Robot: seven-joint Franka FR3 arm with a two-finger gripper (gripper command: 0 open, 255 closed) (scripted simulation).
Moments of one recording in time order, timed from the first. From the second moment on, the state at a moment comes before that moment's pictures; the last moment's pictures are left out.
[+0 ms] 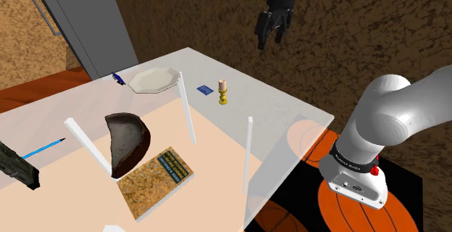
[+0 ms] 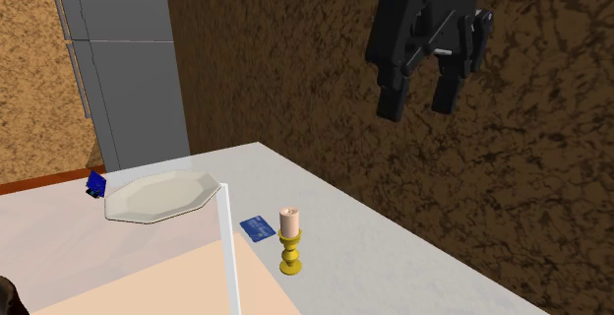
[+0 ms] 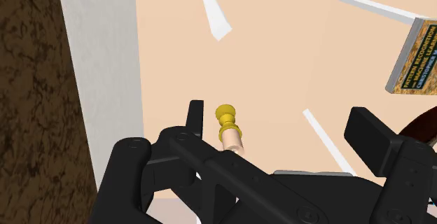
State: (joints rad) arm -0.01 -0.75 0.05 -2.35 0.10 1.69 0.12
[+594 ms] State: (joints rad) arm 0.00 -0.60 0.07 -2.45 0.07 1.97 0.06
